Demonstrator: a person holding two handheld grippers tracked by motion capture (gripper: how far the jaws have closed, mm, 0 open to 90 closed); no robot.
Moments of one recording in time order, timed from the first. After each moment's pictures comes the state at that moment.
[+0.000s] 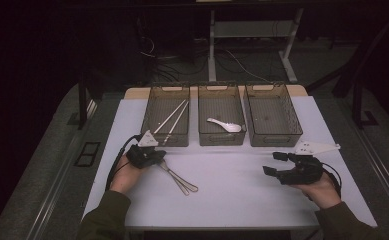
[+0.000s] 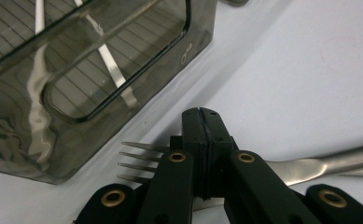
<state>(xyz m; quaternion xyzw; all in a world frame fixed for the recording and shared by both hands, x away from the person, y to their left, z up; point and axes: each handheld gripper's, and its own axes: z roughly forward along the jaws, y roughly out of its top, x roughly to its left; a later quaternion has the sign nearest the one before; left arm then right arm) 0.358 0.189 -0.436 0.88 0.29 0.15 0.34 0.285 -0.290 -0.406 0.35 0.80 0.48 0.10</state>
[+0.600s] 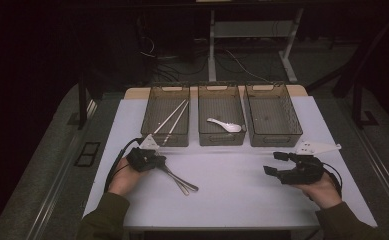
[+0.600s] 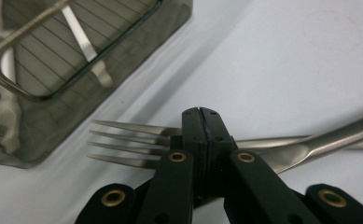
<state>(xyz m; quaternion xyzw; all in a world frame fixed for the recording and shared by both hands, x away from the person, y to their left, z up) 0.350 0.189 -0.438 0.90 0.28 0.12 0.32 0.285 -0.292 -0.405 0.35 0.80 0.48 0.10</state>
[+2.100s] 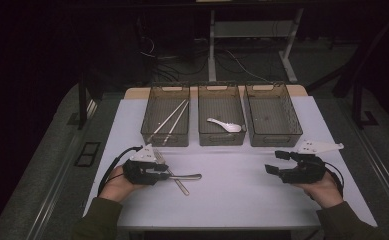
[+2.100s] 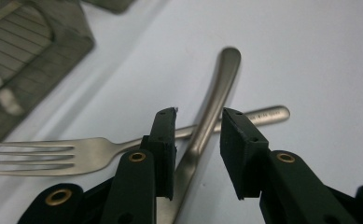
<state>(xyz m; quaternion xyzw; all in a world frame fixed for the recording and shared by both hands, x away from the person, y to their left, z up) 0.313 0.184 -0.423 0.91 0.19 0.05 0.37 0.285 -0.295 -0.403 0.35 0.79 0.48 0.11</state>
